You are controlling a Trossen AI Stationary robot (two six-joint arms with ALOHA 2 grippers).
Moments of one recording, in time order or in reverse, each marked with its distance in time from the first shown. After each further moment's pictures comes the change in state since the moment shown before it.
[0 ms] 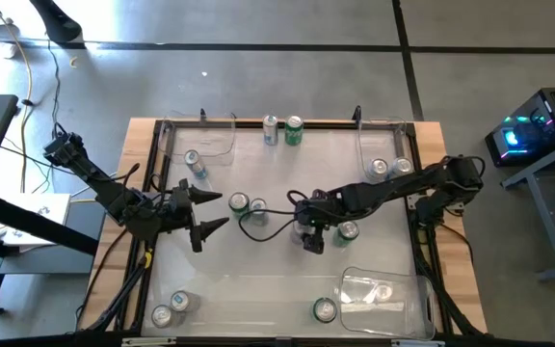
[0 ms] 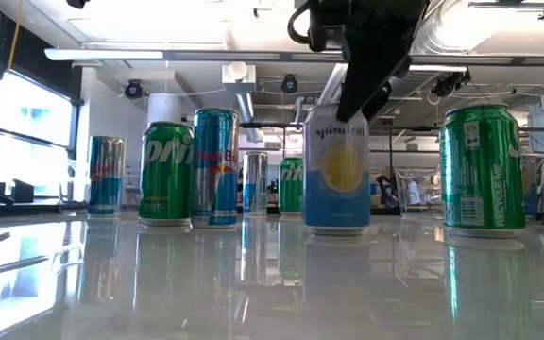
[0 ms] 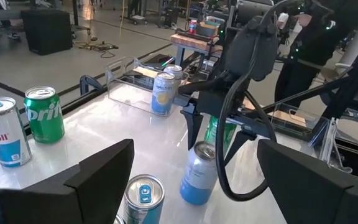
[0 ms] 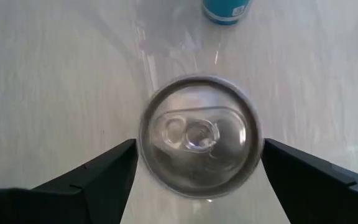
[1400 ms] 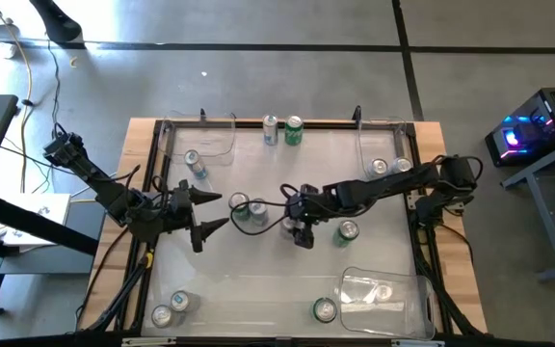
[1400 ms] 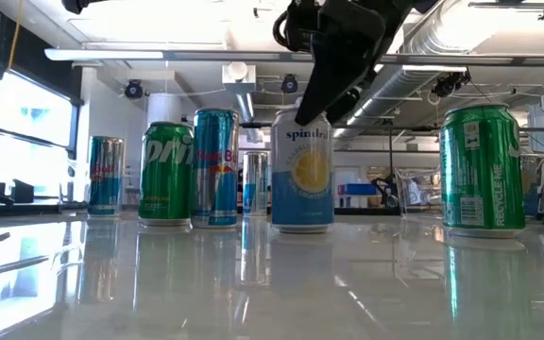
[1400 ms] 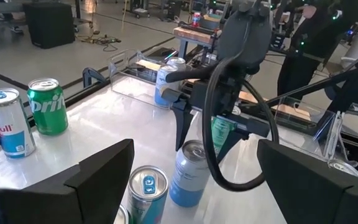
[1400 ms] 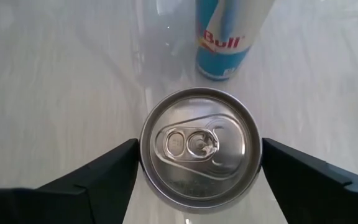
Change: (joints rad) left arm 0.000 0.003 -0.001 -0.050 0.001 -0.045; right arm -0.054 0.049 -0.004 0.183 0.020 -0.137
